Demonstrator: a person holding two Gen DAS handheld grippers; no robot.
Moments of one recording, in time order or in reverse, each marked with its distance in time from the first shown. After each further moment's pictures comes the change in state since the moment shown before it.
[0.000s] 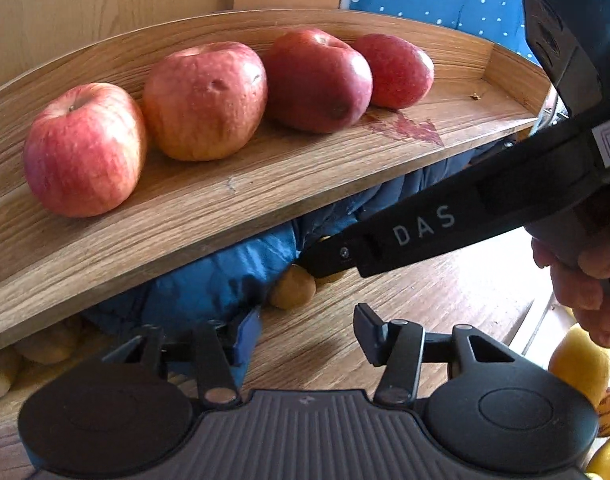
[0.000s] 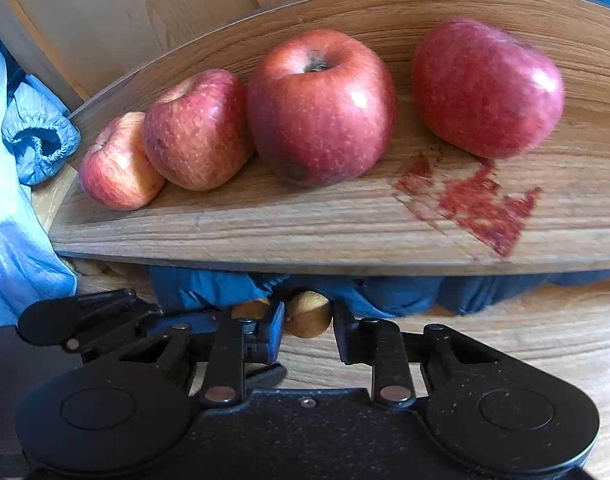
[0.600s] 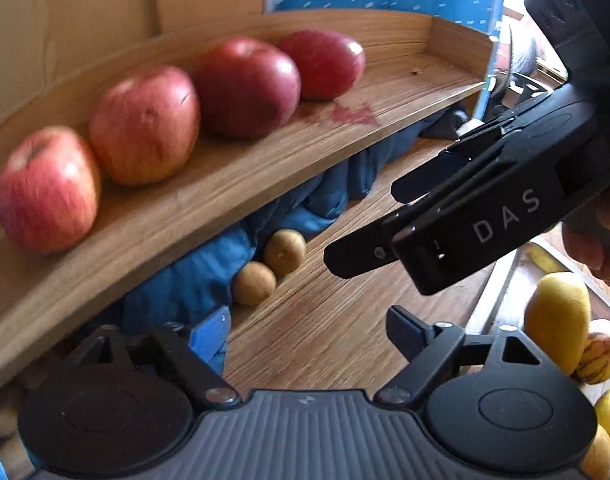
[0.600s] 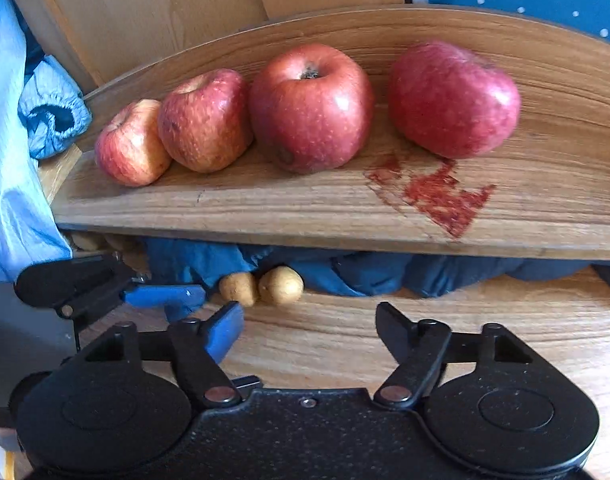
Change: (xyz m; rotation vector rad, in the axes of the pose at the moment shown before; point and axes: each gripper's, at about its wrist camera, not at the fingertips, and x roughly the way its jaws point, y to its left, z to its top) left arm -0.008 -0.019 -0.001 0.159 0.021 -0.058; right arm -0.020 -0.003 -0.020 -0.072 -0.029 -0.034
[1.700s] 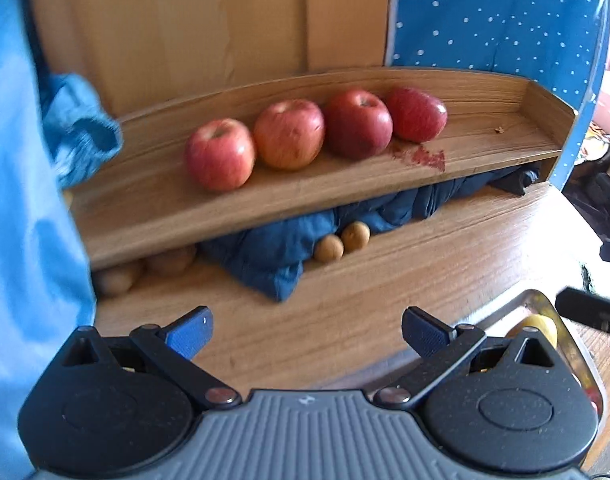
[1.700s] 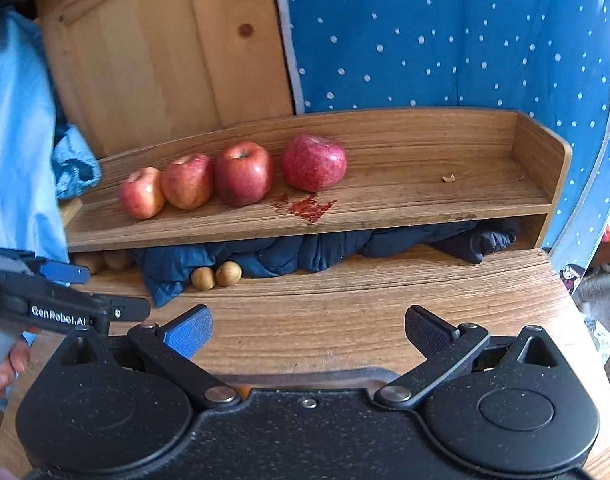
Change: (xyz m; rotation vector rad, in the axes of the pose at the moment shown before) left arm -0.096 -0.025 -0.008 -0.294 -0.003 0.297; right arm -0.138 -0.003 -0.101 0.059 -0.309 -0.194
